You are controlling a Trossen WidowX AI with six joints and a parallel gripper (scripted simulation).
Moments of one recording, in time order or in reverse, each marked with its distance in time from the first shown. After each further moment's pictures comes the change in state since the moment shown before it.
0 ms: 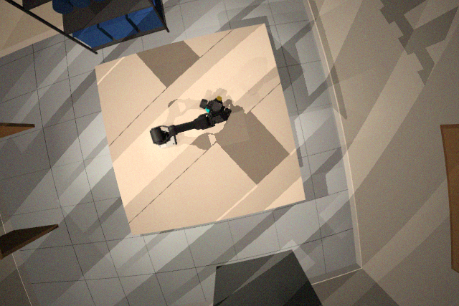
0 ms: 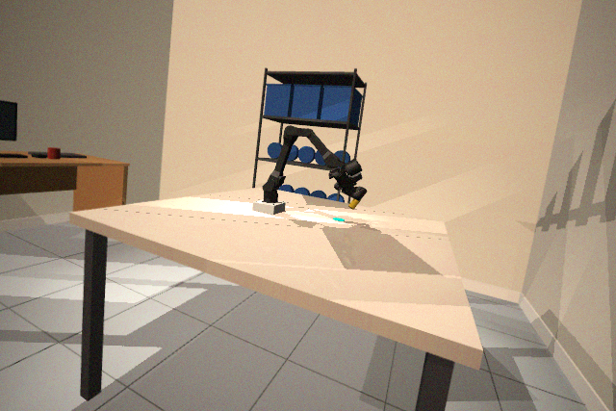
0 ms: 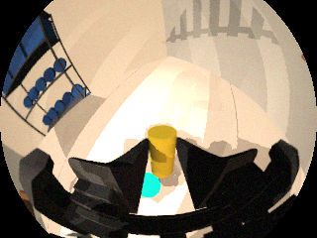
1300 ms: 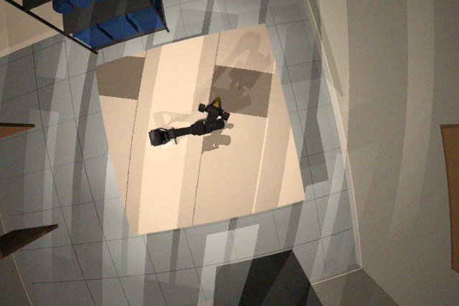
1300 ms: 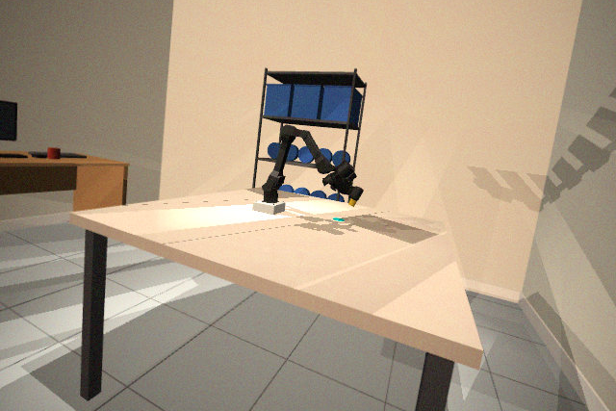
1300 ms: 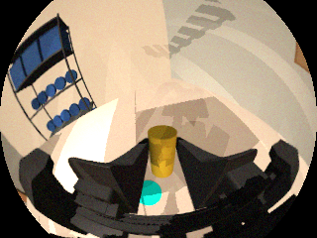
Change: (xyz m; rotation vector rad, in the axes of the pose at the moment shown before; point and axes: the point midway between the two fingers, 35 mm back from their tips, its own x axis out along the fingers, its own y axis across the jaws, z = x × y) arm -0.017 0.003 -0.004 -0.025 -0.238 0.038
